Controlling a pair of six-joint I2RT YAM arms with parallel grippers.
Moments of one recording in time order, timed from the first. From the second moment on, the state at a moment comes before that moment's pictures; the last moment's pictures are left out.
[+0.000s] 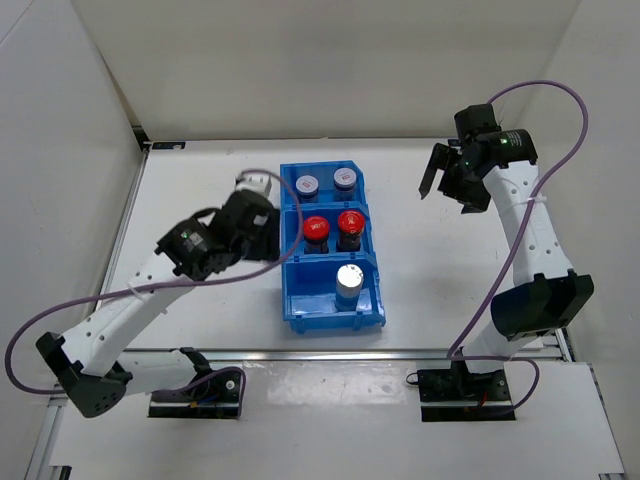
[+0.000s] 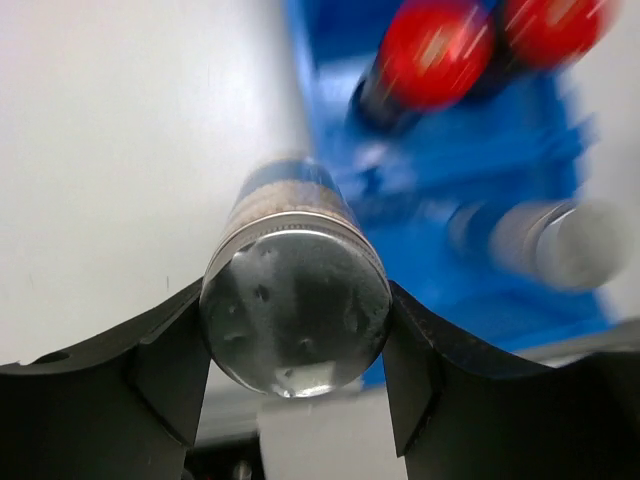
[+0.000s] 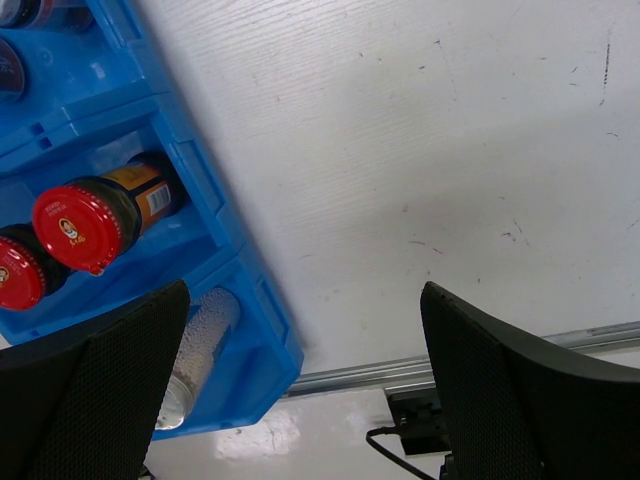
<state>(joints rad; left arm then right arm) -0.79 1.14 1.25 -1.03 -0.37 -0.53 0.19 1.61 1.87 -1.34 0.08 0.48</state>
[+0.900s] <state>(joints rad) -1.03 1.33 1.24 -0.85 -0.31 -0.42 0.19 1.62 1.87 -1.34 0.07 0.48</state>
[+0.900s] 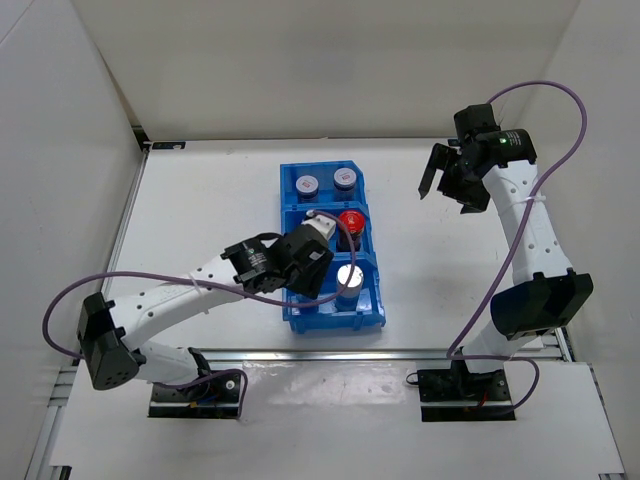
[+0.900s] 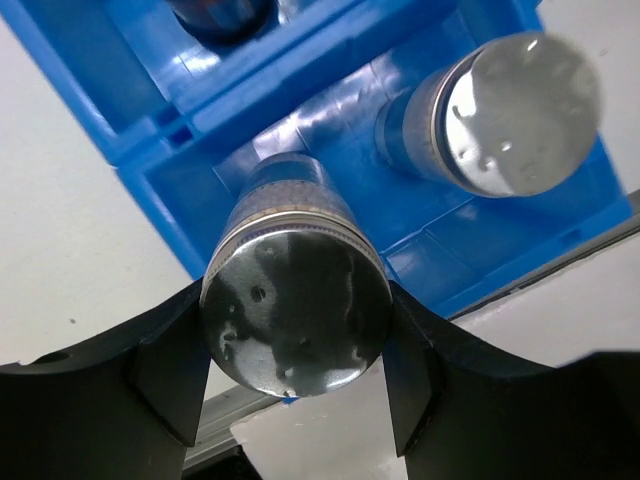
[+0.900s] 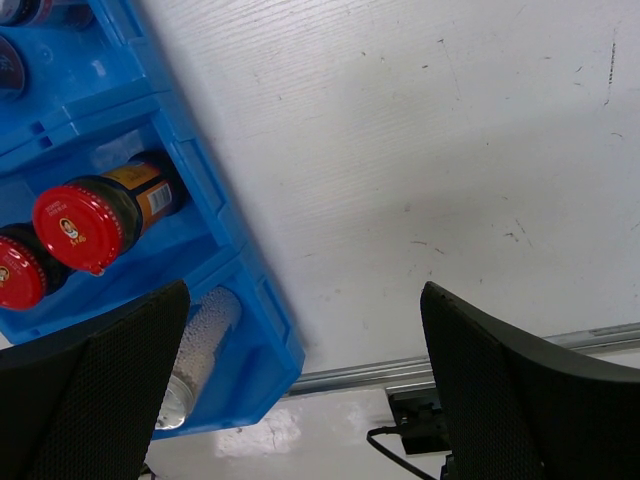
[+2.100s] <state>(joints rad) -0.81 1.18 1.48 -0.69 -0.51 -0.22 0.19 1.59 1.82 -1.30 0.06 0.46</state>
